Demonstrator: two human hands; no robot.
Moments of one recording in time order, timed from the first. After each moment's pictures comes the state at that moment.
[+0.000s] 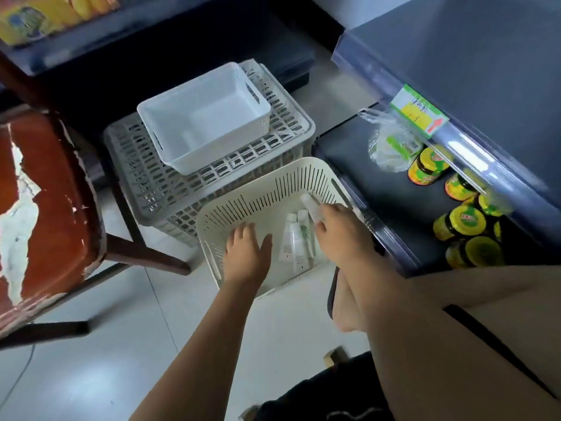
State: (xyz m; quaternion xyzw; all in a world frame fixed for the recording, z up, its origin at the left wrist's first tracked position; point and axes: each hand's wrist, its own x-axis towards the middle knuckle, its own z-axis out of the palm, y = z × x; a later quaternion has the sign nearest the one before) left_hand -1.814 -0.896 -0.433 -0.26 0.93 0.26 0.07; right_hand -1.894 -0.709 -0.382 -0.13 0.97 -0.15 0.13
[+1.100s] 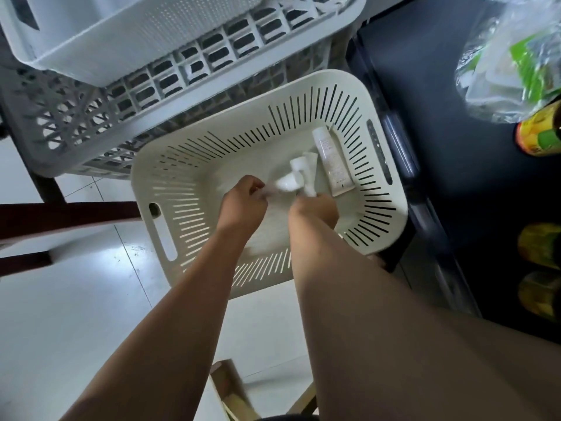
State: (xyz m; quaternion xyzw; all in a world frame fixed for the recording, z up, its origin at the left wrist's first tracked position) left_hand -1.881 -0.900 -0.567 -0.41 0.81 0.39 0.16; right_hand -1.938 -0.787 -0.550 0.42 0.76 -0.38 0.32
